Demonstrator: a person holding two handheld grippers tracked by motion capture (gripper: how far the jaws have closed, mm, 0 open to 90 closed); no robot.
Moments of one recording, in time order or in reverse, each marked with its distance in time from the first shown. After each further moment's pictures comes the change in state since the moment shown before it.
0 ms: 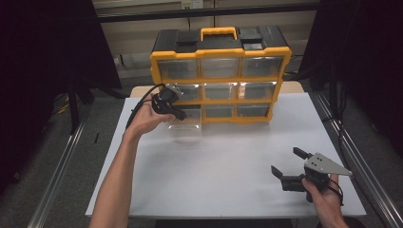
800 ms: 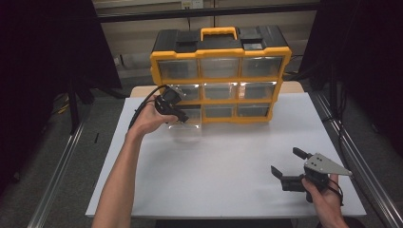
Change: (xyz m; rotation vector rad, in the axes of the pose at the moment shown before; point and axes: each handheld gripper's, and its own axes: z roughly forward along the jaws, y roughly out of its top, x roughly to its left) left arm 0.001 0.000 0.013 0.019 0.003 -0.054; right arm 0.000 0.000 0.000 0.000 0.002 0.001
